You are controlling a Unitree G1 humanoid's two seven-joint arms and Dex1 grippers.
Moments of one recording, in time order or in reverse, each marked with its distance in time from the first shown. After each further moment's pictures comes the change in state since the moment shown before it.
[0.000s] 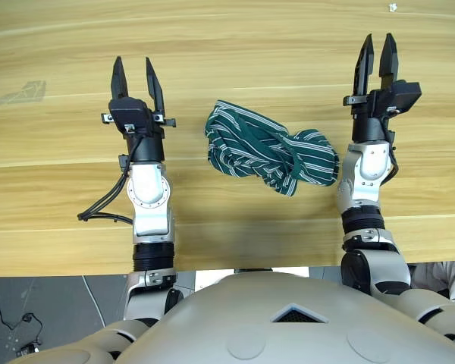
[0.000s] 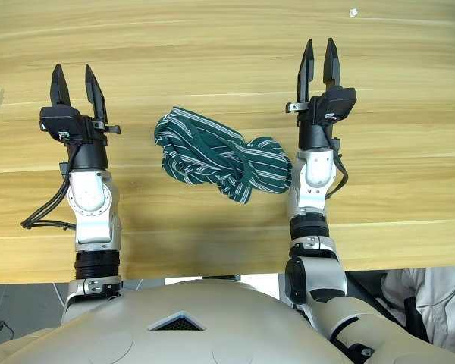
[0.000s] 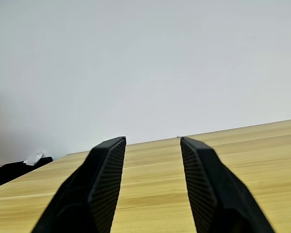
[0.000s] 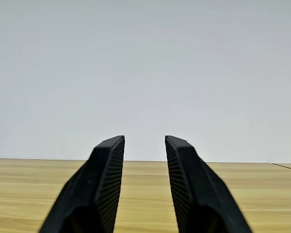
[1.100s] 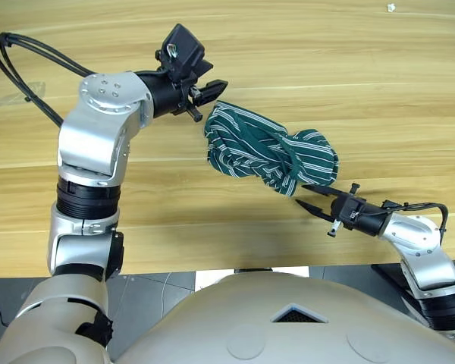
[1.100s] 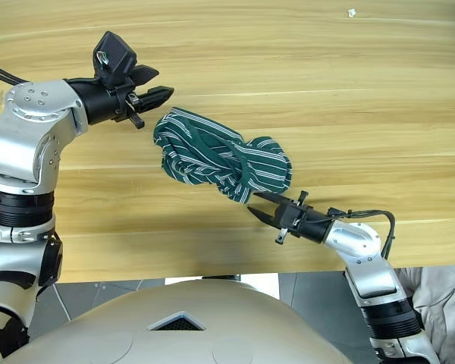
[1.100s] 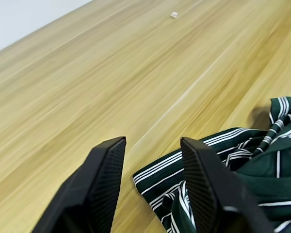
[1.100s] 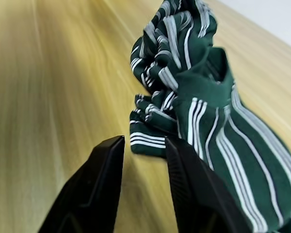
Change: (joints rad) left arm -0.476 0.455 -0.253 -0.242 -0.345 1.268 -0.712; right arm 0.648 -0.599 0.304 -0.843 -0.080 0.633 0.587
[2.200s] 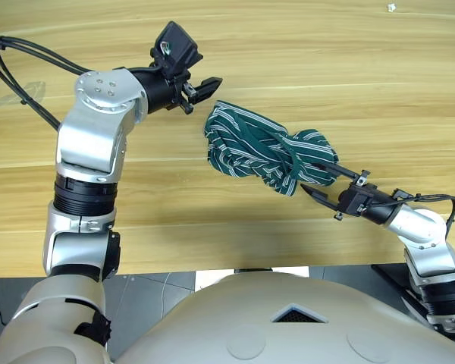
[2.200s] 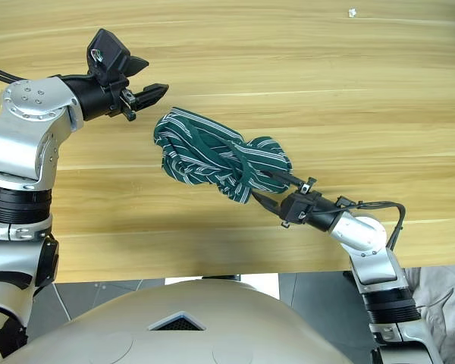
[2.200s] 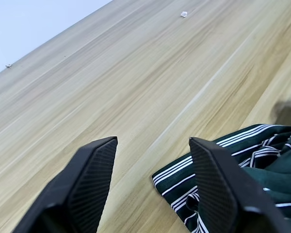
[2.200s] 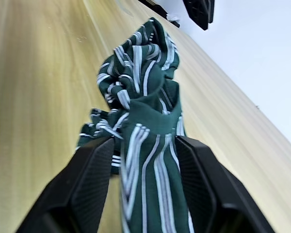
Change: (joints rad) left arm 0.000 0.021 -0.005 0.074 0.041 -0.131 -0.007; right arm -0.098 0.012 -0.038 0.141 -0.100 -0.285 -0.090
